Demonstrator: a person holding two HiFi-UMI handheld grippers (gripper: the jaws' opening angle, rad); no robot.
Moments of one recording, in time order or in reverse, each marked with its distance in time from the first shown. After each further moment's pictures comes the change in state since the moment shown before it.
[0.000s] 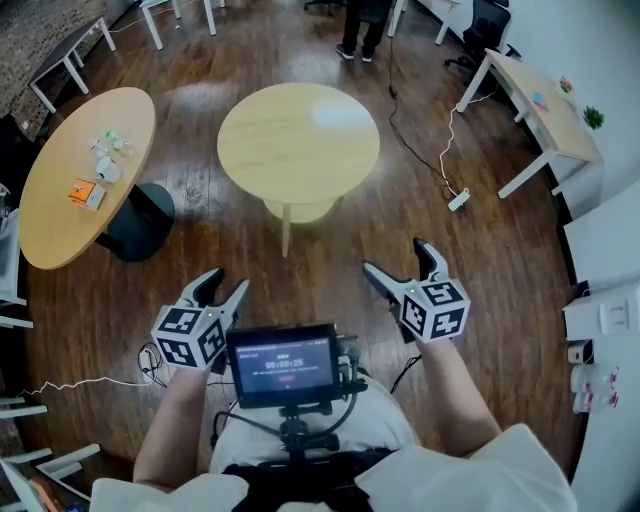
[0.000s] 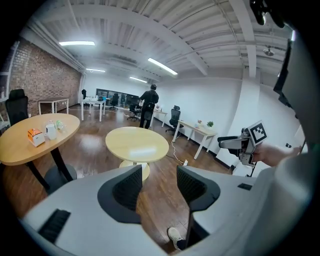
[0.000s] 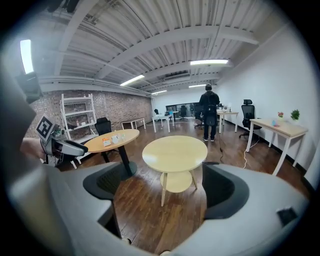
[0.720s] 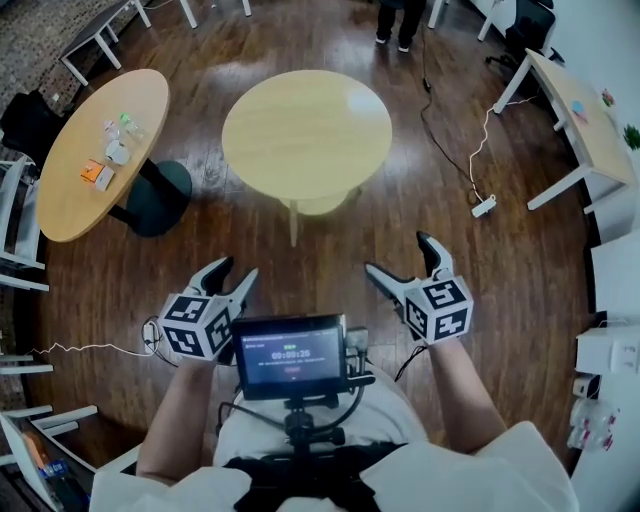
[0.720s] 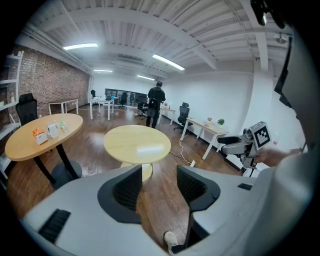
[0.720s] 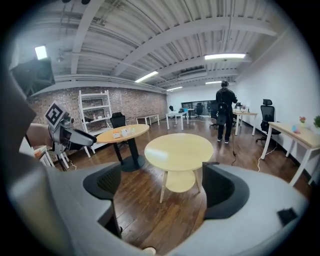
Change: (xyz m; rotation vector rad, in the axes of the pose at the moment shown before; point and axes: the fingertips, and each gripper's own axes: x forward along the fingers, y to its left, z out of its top) left arm 0.061 -0.057 0.008 -0.009 0.037 0.130; right arm 0.023 -0.069 -0.004 -0.109 0.038 0.178
